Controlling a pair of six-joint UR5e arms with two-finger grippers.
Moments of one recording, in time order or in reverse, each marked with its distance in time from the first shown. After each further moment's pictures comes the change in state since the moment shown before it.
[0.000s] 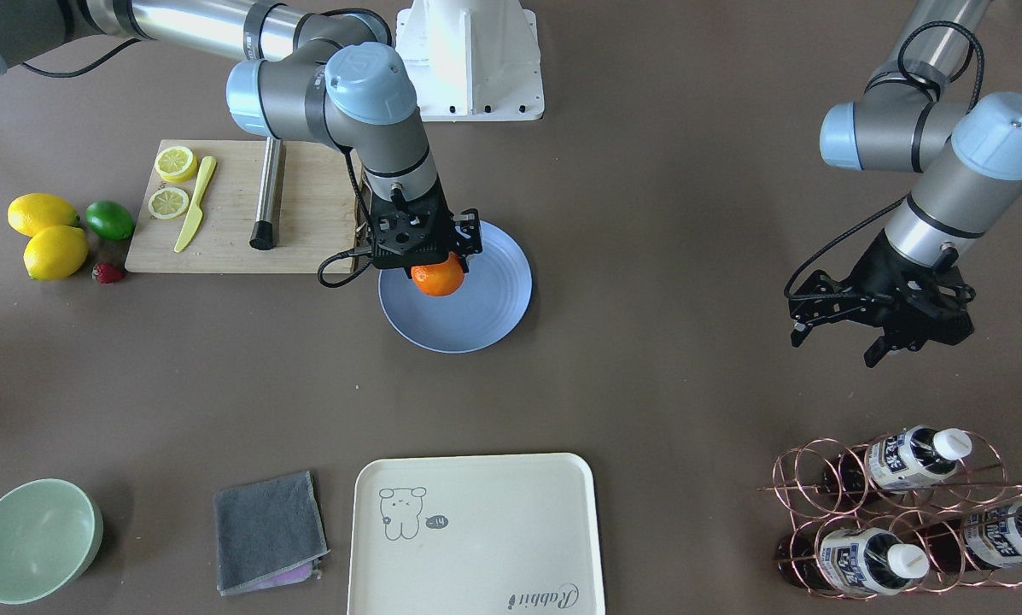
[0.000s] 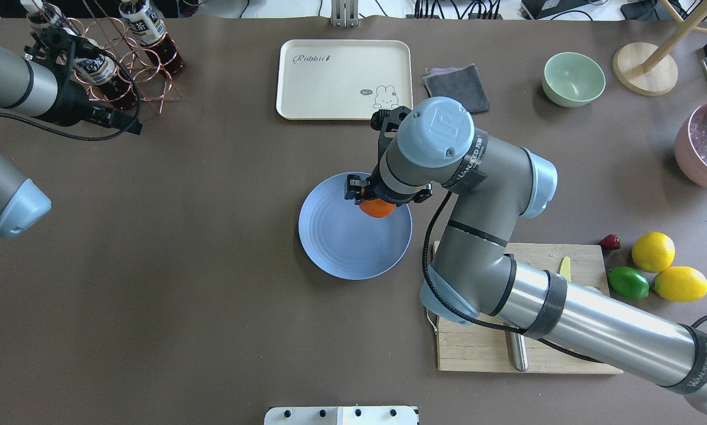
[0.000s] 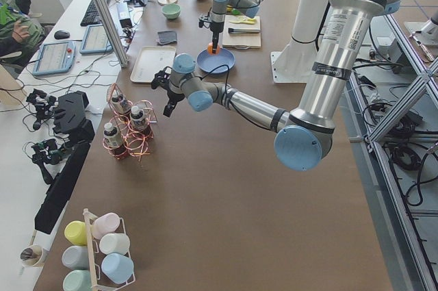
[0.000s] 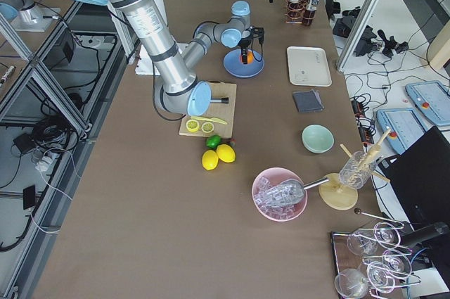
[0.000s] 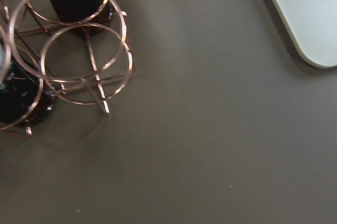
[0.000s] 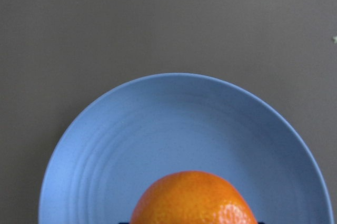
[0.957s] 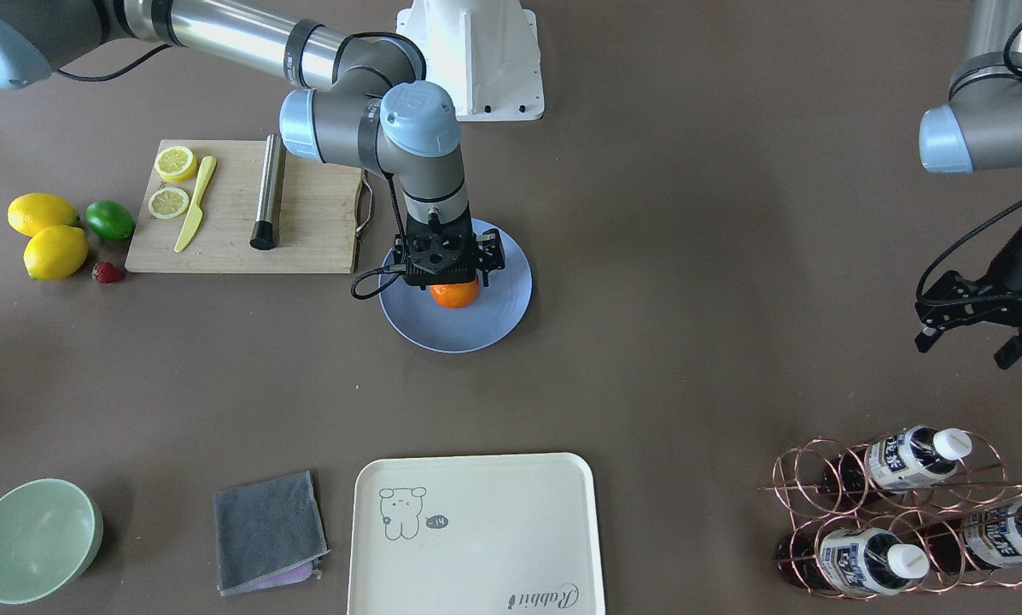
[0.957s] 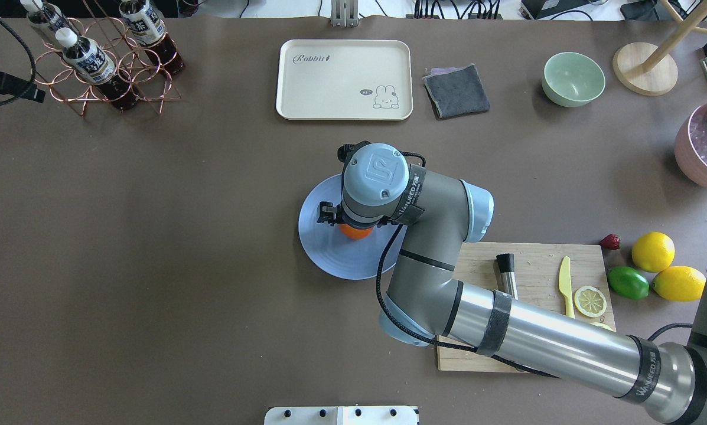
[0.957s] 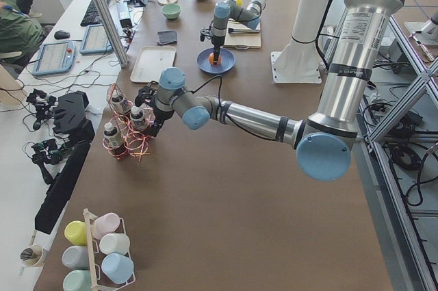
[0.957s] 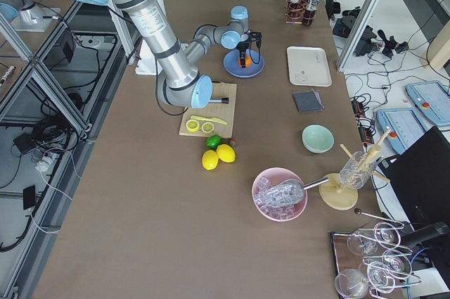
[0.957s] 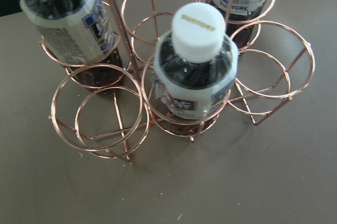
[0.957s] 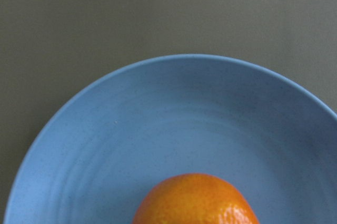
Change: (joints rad) left arm -0.225 0.068 0.046 -0.008 -0.123 0.165; right arm -0.025 0.061 -0.114 0.008 -0.042 0.022
